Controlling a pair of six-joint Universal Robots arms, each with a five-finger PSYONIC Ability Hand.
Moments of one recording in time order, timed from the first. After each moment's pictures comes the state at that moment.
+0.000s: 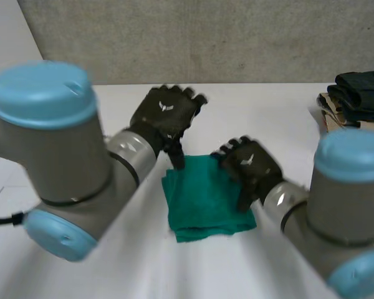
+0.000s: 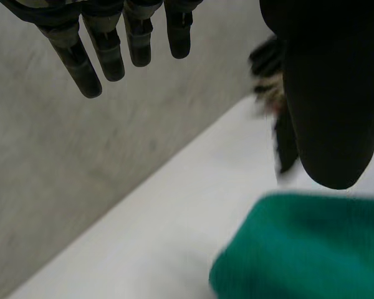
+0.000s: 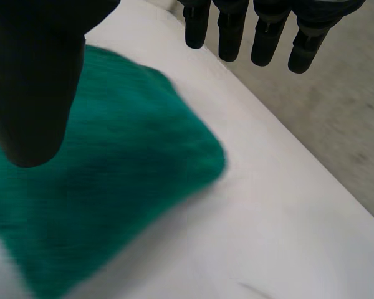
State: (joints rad) left arm 4.01 -1.95 -1.25 3.09 -1.53 3.40; right arm 2.15 -1.23 1.67 -0.13 1.46 2.68; left_hand 0.19 0.20 0.21 0.20 0.04; right_hand 0.21 0.21 0.21 0.21 0.04
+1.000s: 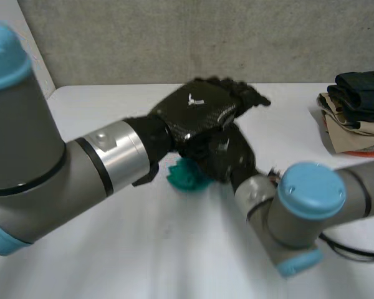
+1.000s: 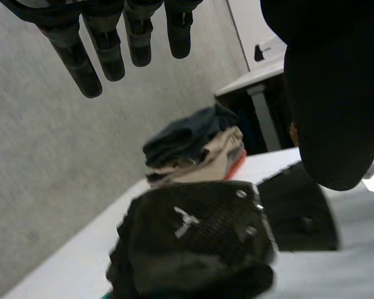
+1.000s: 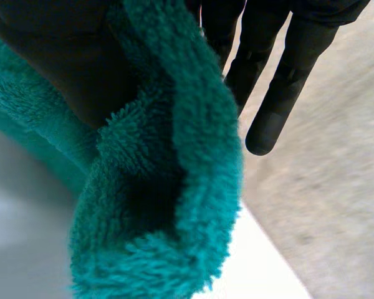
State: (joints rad) left arm 4.07 -1.82 -1.28 3.03 -1.06 3.30; right arm 2.19 -1.00 1.60 -0.62 1.48 2.60; left_hand 0.19 0.20 0.21 0.20 0.04; right_hand 1.01 1.13 1.16 1.19 0.90
